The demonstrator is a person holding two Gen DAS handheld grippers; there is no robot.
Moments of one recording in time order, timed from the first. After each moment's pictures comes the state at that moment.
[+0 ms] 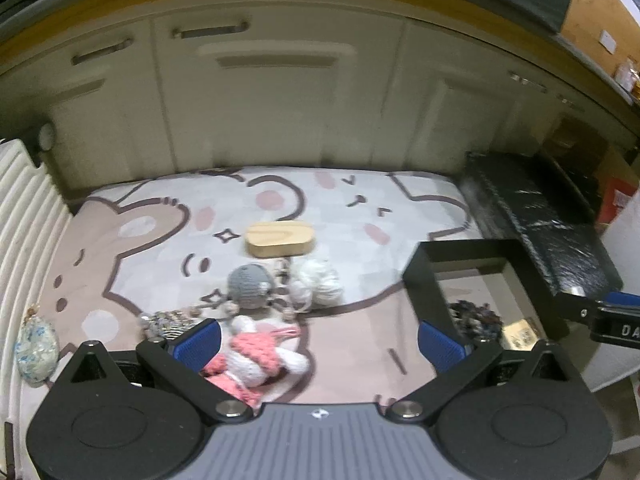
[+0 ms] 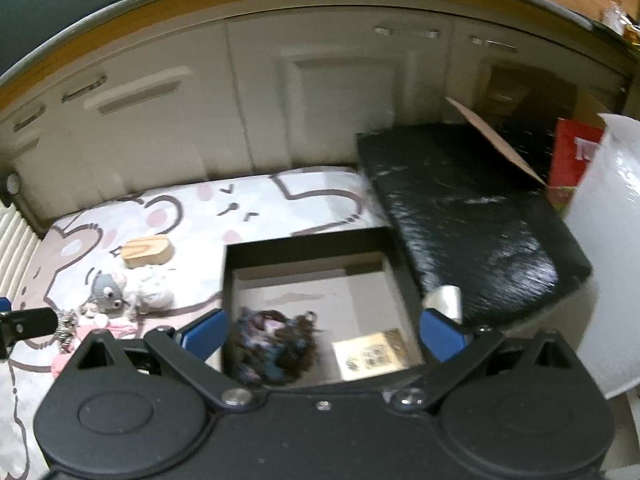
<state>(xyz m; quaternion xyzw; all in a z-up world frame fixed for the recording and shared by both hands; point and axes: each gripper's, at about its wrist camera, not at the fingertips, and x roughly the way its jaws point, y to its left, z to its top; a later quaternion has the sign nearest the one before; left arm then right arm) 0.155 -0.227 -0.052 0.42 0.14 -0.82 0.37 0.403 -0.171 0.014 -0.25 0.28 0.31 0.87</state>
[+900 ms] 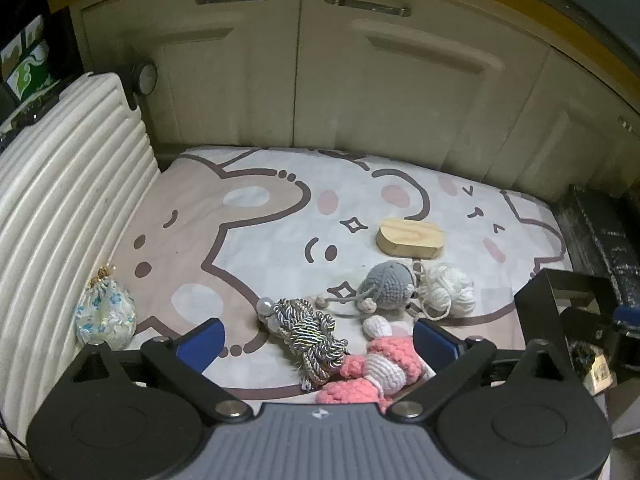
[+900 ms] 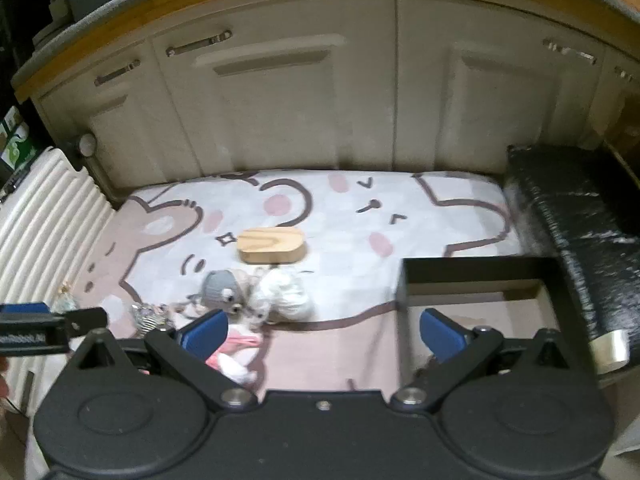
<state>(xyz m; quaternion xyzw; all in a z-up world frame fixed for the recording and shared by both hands) 0.227 -0.311 -0.055 0.43 0.18 -0.78 0.42 0.342 -0.059 -0.033 -0.28 0.30 0.41 0.81</state>
